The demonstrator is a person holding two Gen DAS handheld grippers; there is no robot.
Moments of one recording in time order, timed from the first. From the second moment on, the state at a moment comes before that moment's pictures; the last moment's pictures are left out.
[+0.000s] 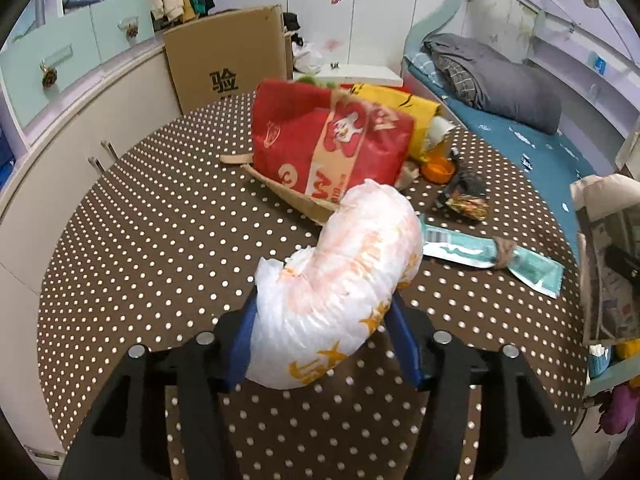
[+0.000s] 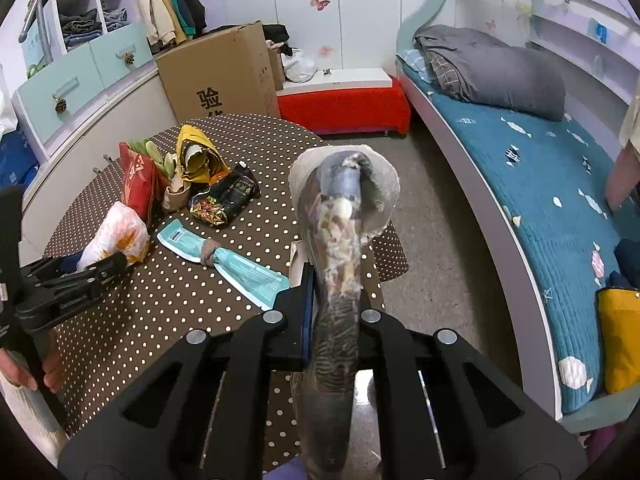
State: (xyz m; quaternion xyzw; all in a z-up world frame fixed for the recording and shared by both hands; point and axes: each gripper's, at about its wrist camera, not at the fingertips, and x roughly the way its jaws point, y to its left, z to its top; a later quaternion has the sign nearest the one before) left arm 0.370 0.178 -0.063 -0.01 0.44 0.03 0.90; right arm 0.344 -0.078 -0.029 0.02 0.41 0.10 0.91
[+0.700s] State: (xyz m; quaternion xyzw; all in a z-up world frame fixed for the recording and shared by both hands) left arm 0.329 0.082 -0.035 0.01 0.42 -0.03 0.91; right arm 0.299 -0.128 -0.026 0.04 0.40 0.07 0.91
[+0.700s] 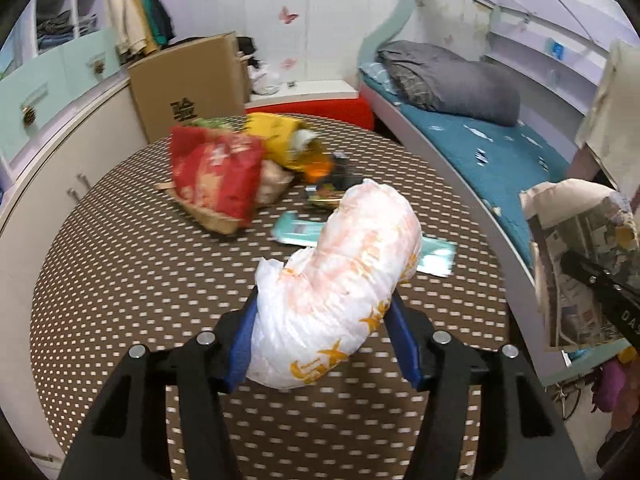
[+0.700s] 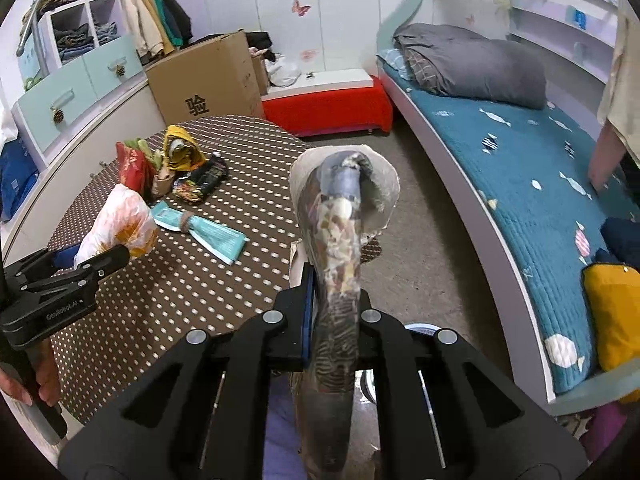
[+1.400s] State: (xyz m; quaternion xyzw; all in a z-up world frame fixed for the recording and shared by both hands) left arm 0.326 -0.074 -0.057 0.08 0.44 -0.15 0.88; right arm 0.263 -0.255 -0.062 0.10 0.43 -0.03 0.90
